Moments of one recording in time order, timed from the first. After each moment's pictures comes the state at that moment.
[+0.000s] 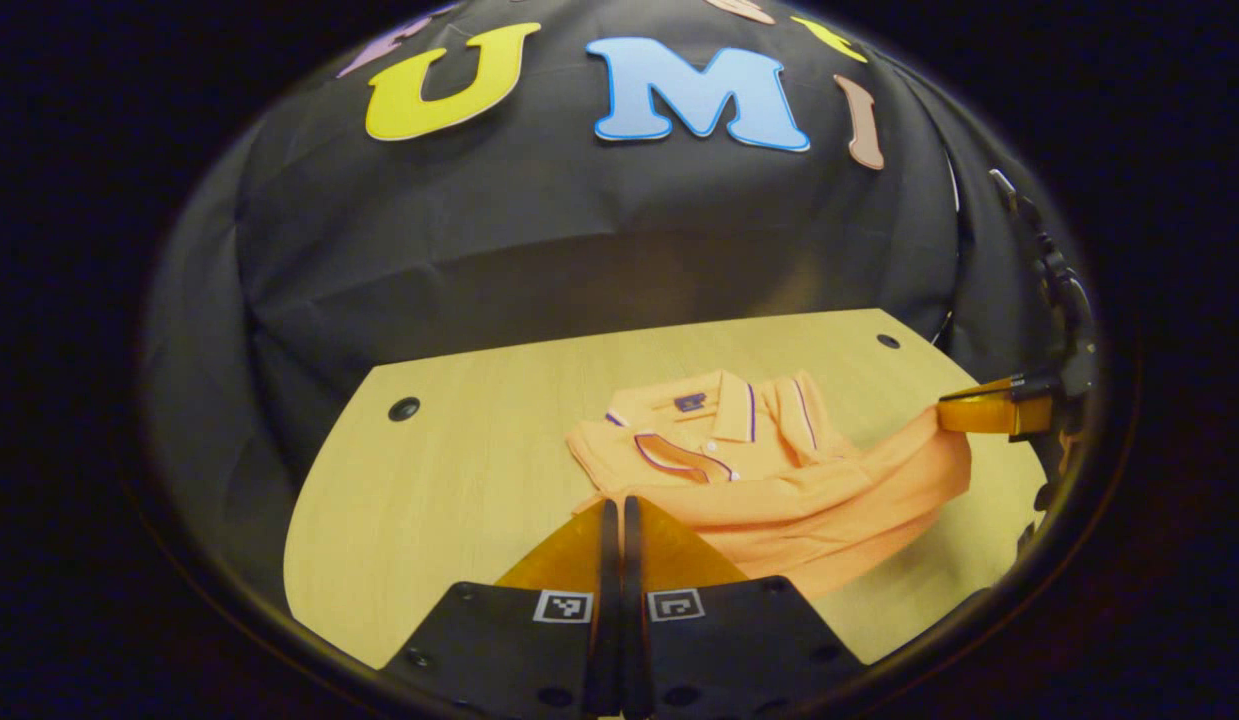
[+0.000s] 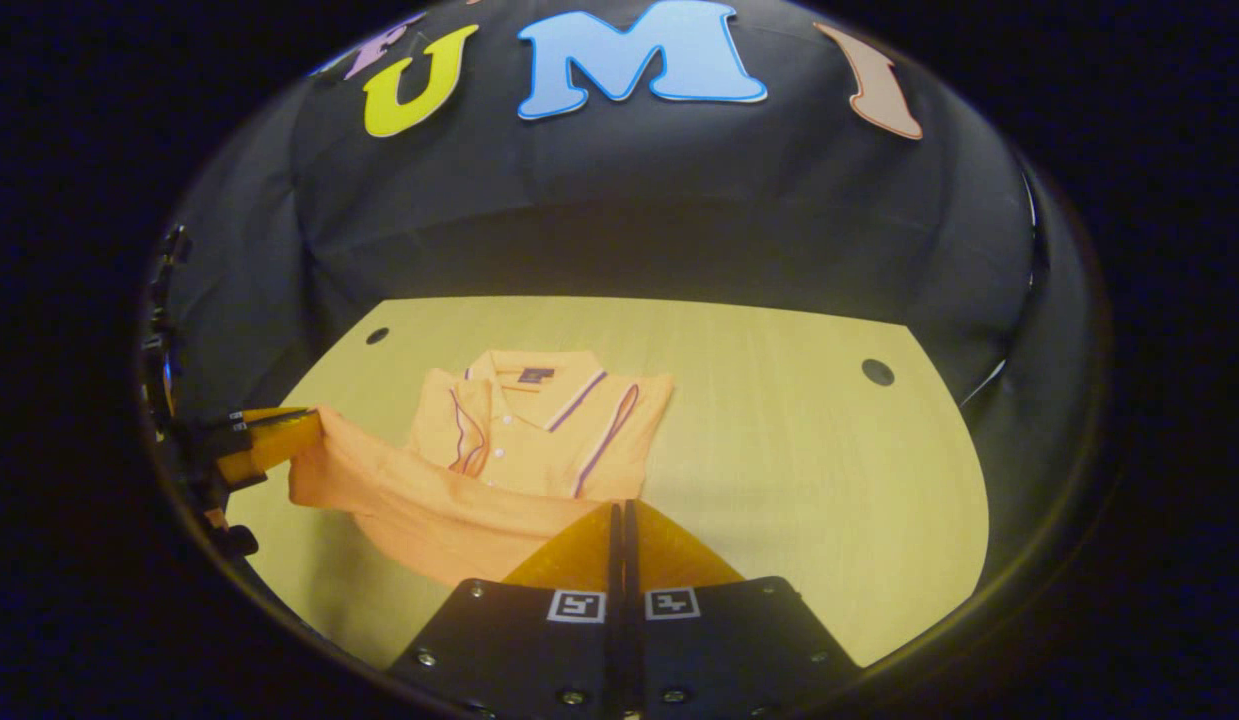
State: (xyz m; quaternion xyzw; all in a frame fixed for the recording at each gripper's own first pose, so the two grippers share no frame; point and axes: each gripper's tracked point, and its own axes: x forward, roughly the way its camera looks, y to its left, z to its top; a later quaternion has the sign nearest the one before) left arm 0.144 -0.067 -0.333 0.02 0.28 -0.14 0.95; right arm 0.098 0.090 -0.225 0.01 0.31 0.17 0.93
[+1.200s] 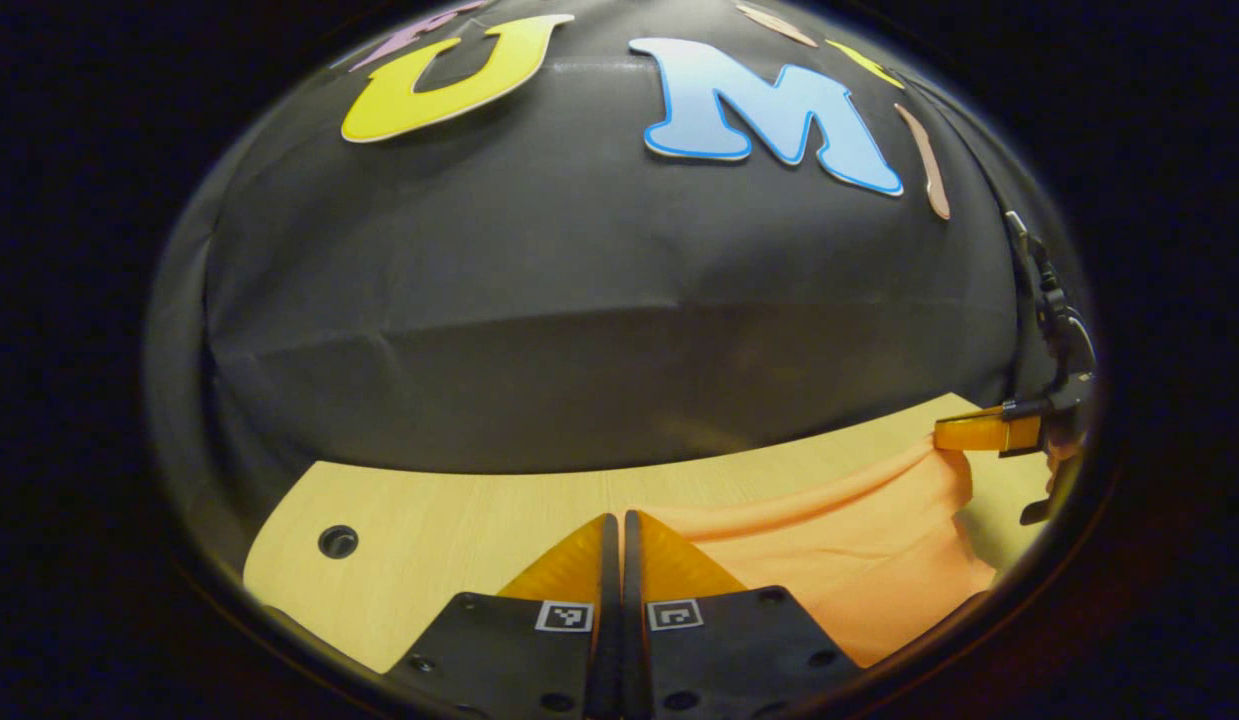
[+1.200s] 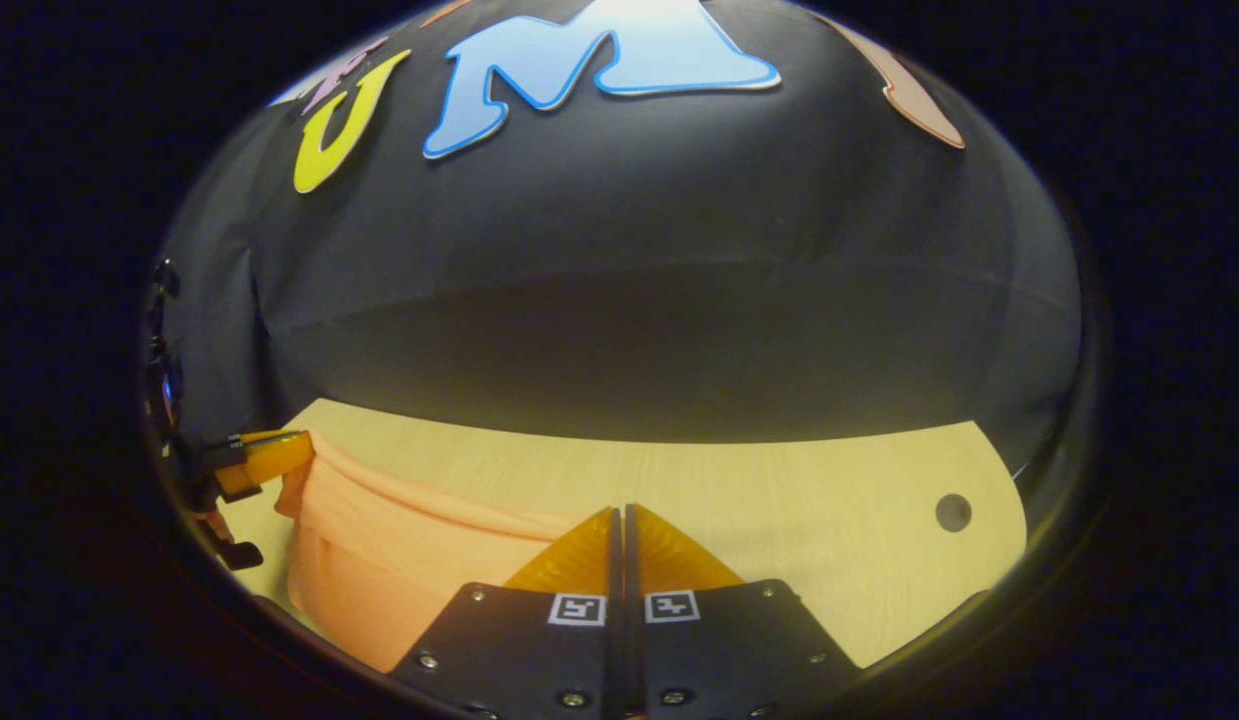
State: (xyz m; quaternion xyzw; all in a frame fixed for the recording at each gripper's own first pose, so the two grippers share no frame) left arm 0.388 -0.084 -0.363 -0.01 0.16 -0.14 0.98; right arm 0.341 0.113 -0.233 0.05 0.20 0.17 0.96
